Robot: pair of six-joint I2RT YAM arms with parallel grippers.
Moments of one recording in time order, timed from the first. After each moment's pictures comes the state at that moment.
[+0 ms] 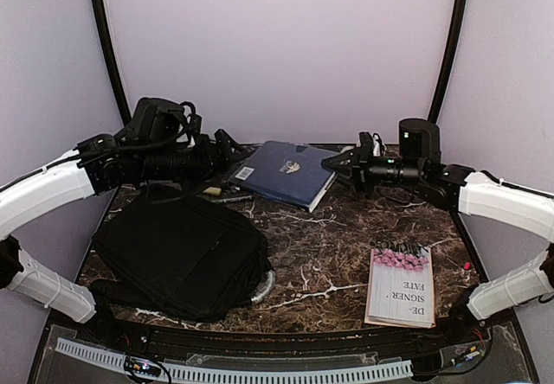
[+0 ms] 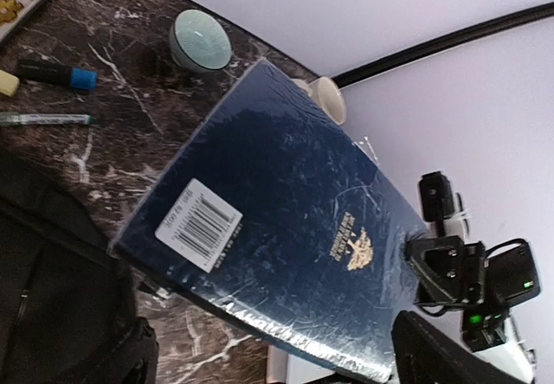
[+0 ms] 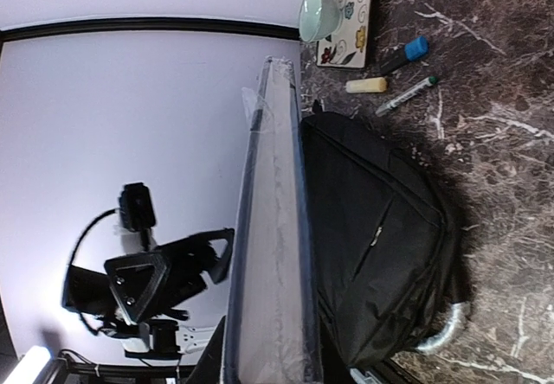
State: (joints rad) left arm -0.83 1.25 1.17 -0.39 -0.01 -1.08; right arm 0.66 1.28 0.93 0.11 -0.50 1.34
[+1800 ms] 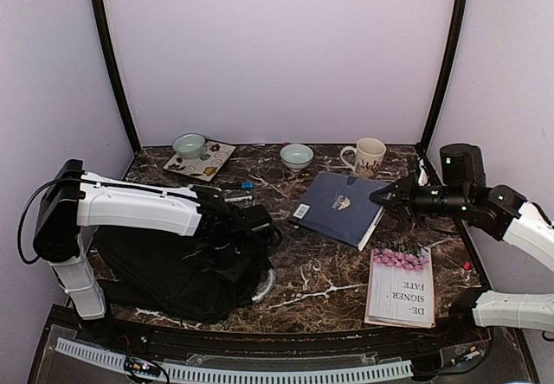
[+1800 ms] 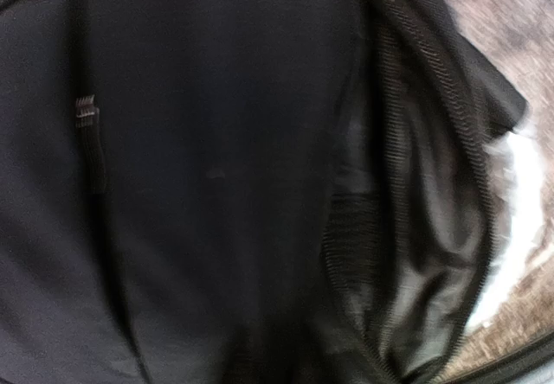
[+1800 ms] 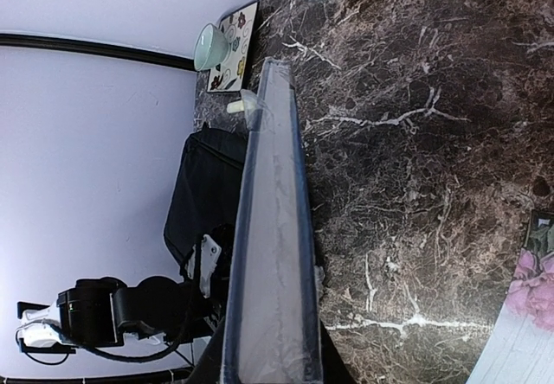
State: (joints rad) left arm -1.09 1.79 1.26 -1.04 -0.21 -0.64; right arm 0.57 0.86 0.78 -0.43 -0.33 1.05
